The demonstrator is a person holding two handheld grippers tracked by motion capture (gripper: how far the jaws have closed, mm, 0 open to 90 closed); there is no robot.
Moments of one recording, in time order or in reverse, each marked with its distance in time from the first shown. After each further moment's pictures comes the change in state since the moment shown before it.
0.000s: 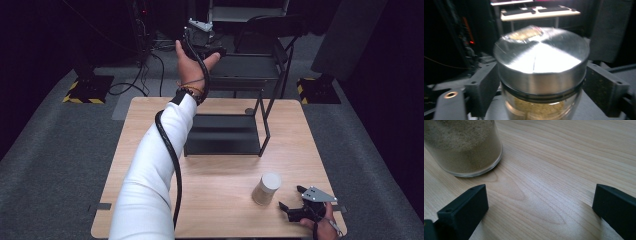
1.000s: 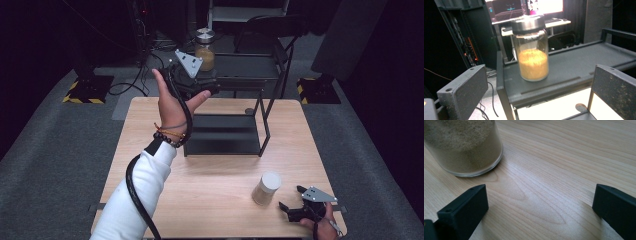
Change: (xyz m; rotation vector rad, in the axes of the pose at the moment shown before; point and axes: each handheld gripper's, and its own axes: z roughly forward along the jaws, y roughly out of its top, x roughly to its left) left arm 0.004 -0.072 -0.113 -0.124 -0.026 0.095; right arm -0.001 0.000 0.000 0.001 0.004 0.001
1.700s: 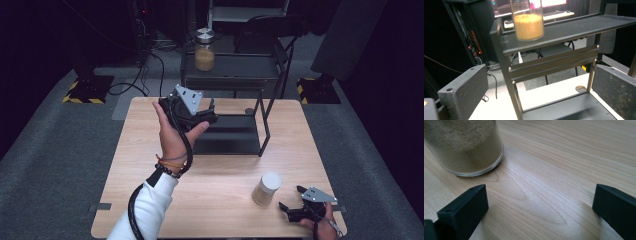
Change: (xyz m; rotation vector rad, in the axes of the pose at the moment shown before) left arm -0.026 -0.062 -0.029 0.035 0.054 0.041; right arm 0.001 -0.001 0.000 -0.003 0.000 -0.007
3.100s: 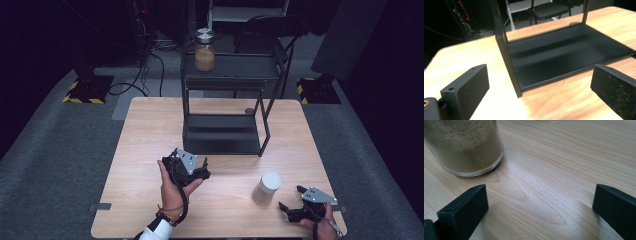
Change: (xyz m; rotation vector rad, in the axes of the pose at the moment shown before) left arm -0.016 -0.147 -0.015 0.219 -0.074 -0.029; right arm 0.002 -0.001 0.000 -0.003 -0.006 -0.005
